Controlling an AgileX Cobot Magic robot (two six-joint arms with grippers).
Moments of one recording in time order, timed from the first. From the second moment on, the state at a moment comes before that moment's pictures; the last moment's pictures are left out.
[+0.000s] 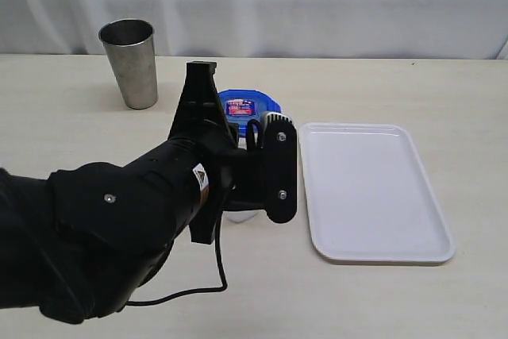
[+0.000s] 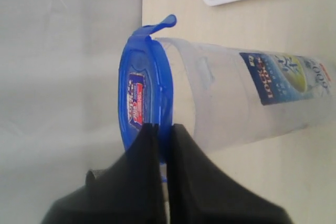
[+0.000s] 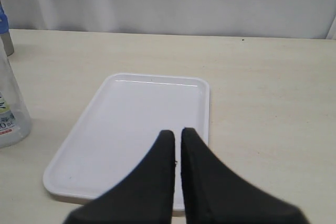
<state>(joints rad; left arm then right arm) -1.14 1.60 -0.84 1.55 0.72 -0.62 0.11 0.00 0.00 -0.01 0.34 0.00</state>
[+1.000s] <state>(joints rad) -1.14 1.60 -0.84 1.53 0.73 -0.60 0.11 0.00 0.00 -0.01 0.34 0.00</state>
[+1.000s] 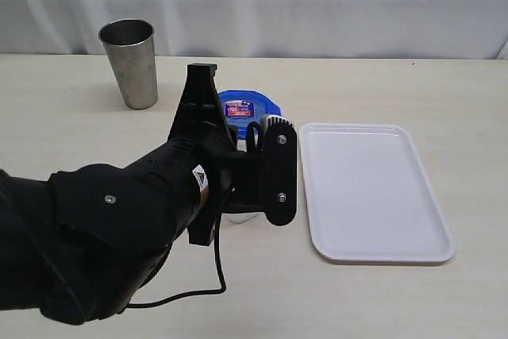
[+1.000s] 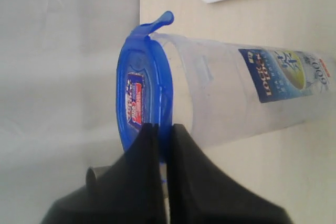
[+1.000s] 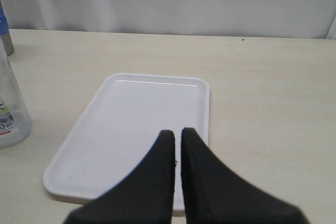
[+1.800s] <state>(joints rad) -1.17 1.60 -0.84 1.52 0.74 -0.60 0.11 0.00 0.00 -0.01 0.34 0.00</state>
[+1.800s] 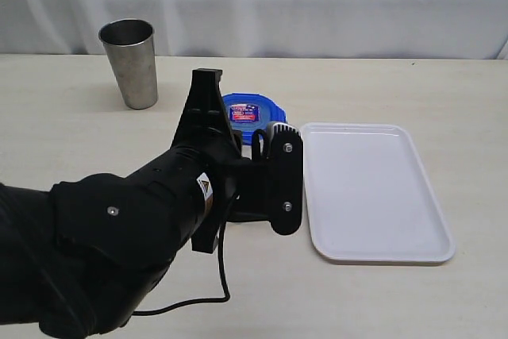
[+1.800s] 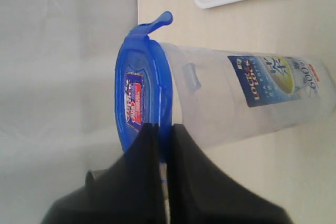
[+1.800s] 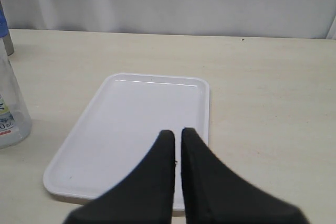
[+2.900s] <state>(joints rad) -1.17 1.60 -0.84 1.48 0.74 -0.60 0.11 0.00 0.00 -0.01 0.34 0.00</state>
